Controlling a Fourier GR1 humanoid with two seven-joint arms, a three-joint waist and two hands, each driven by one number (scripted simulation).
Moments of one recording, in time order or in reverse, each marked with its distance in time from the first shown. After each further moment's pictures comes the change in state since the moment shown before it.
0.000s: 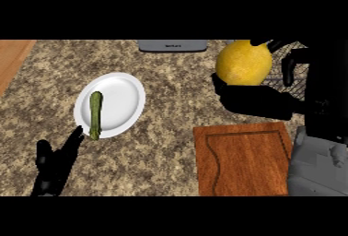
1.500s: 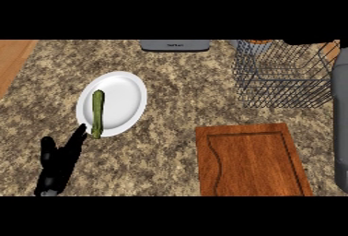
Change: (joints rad) left arm -0.024 -0.030 0.020 0.015 -0.031 -0.031 0.014; right arm -0.108 -0.202 -0.468 0.748 -0.303 -0.128 -0.530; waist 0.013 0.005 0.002
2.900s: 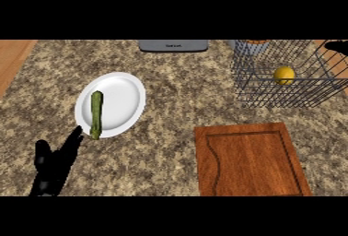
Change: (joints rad) left arm 0.027 -0.010 0.036 -0.021 -0.017 -0.026 -0.001; right arm 0.081 -0.232 -0.109 0.237 -0.027 -0.071 -0.246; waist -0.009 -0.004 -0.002
